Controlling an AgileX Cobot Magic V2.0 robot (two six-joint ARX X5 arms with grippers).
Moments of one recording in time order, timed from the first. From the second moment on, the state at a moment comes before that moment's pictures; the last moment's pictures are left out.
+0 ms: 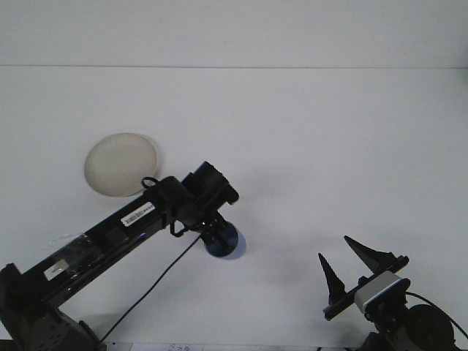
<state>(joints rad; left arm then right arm) -0.72 1.64 1.50 -0.94 0.16 0.10 0.82 0.20 0.59 -0.53 0.26 -0.02</state>
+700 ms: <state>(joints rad) 0.07 1.64 1.61 -0.85 -0.01 0.10 0.82 0.20 0.59 -0.53 0.26 -0.02</state>
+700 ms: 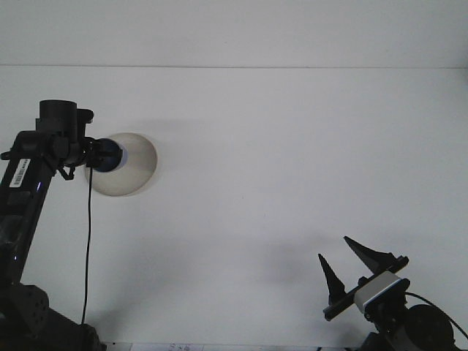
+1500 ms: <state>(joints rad) 0.10 1.85 1.62 -0.80 0.03 0.06 0.82 0.20 0.59 -0.53 0.26 -0.01</state>
